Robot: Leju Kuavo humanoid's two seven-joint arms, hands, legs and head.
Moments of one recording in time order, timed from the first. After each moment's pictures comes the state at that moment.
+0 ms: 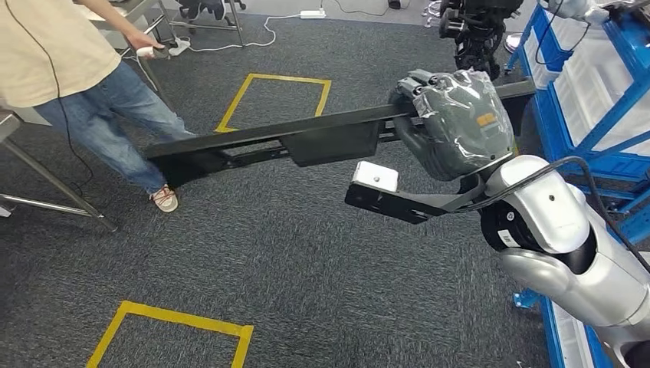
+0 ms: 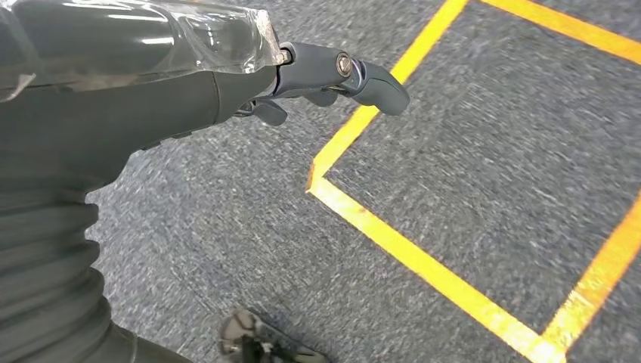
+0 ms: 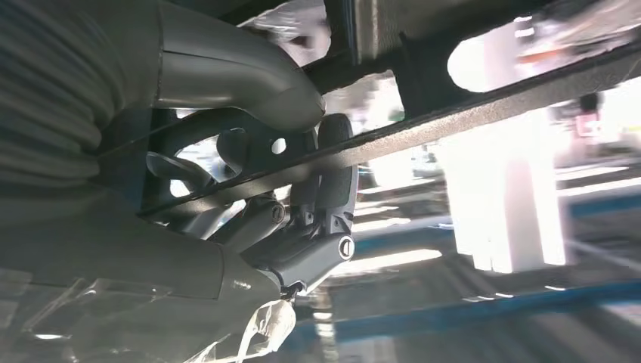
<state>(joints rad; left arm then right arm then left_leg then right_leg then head) -0.14 0.01 -0.47 -0.24 0.74 0.68 -0.34 -0.97 -0.55 0.81 -2.08 0.77 0.19 0.59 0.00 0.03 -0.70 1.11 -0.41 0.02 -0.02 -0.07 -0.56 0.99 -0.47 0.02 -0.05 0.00</state>
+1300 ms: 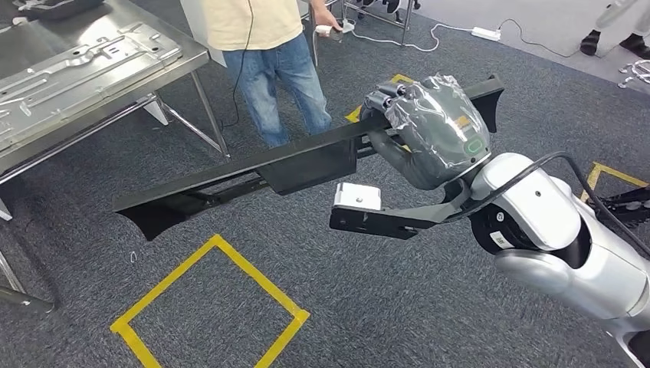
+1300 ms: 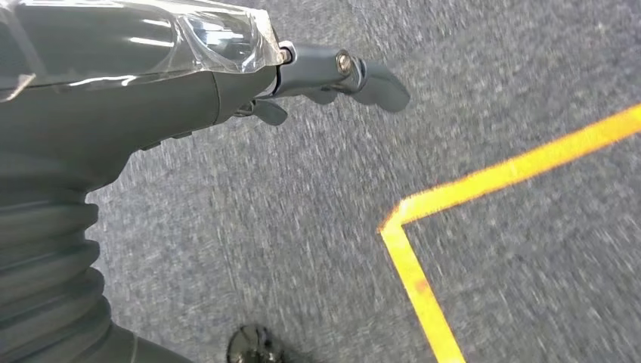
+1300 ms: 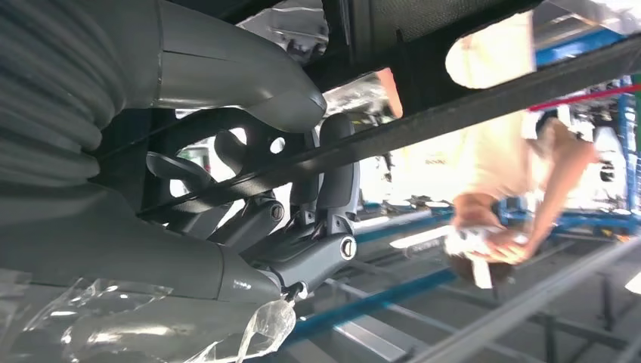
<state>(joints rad) -0.14 0.02 -0.47 -0.24 0.75 0.68 -0.33 -1.06 -0.55 0.93 -2.07 0.65 0.19 0.57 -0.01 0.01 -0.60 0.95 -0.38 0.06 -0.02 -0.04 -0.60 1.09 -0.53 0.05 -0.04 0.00</state>
